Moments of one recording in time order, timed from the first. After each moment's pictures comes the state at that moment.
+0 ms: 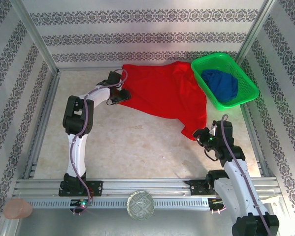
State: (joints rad) left arm -0.21 2.22 1.64 -0.48 0.21 -0.53; right arm 0.02 0.66 0.45 -0.57 -0.41 0.90
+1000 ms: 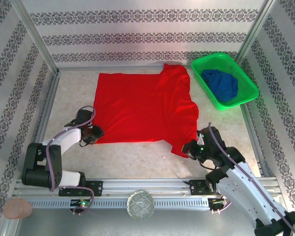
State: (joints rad) left arm -0.03 1.34 0.59 -0.46 0.18 -0.75; right arm 0.42 0.56 0.51 -0.88 -0.36 0.98
